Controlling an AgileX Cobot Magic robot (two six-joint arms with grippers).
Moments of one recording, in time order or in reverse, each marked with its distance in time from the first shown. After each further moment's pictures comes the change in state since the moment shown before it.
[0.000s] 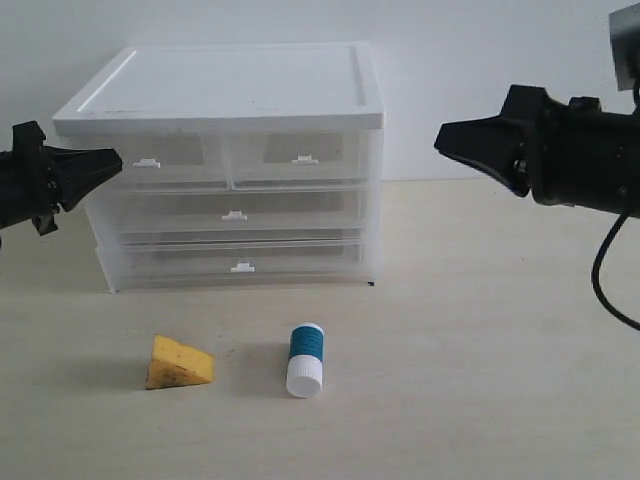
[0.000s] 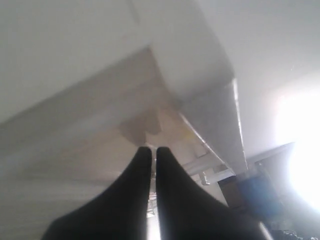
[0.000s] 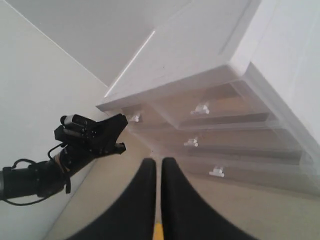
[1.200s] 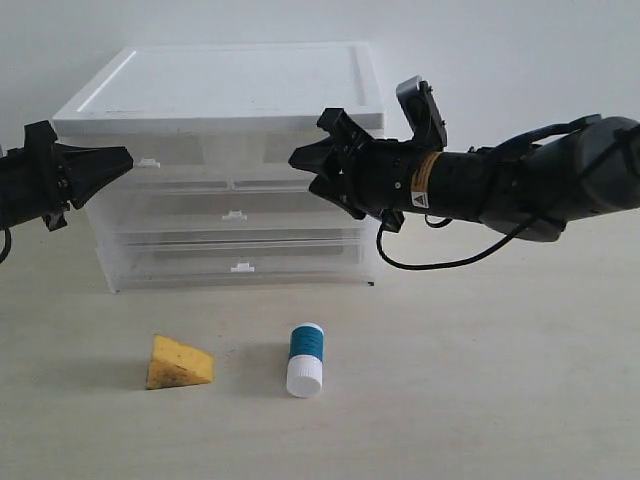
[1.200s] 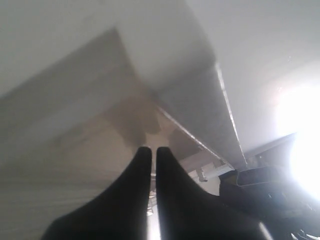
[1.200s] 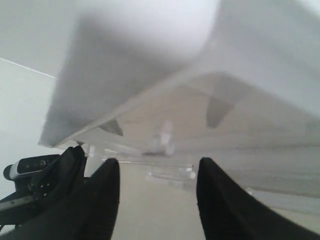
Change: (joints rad) left arm -0.022 0.002 -0.004 -0.009 0.000 0.030; right arm 0.296 0.563 -0.500 0.223 0.206 0.196
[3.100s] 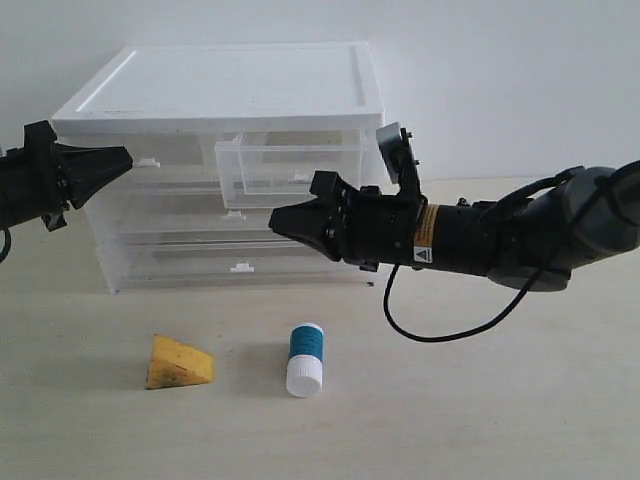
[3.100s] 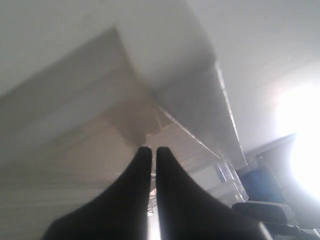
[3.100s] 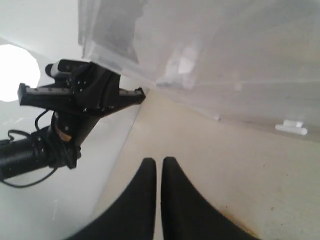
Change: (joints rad) left arm 0.000 0.000 0.000 0.000 0.000 0.000; right arm 0.005 0.050 0.120 -0.106 -0.327 -0.152
